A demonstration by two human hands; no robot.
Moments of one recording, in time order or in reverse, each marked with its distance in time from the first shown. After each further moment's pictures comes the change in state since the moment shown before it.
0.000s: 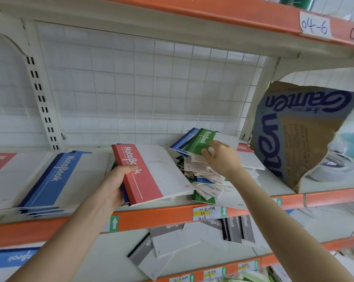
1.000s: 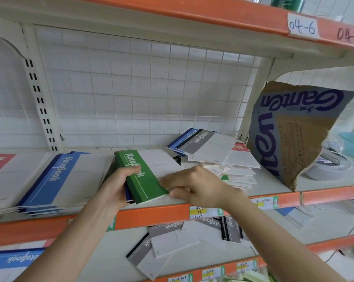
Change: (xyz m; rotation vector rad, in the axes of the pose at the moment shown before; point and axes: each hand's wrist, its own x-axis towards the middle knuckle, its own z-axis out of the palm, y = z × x) left_hand -0.006 -0.004 0.011 -0.107 -0.066 -0.035; right_hand -0.060 -0.045 -0.006 0.139 -0.283 -0.756
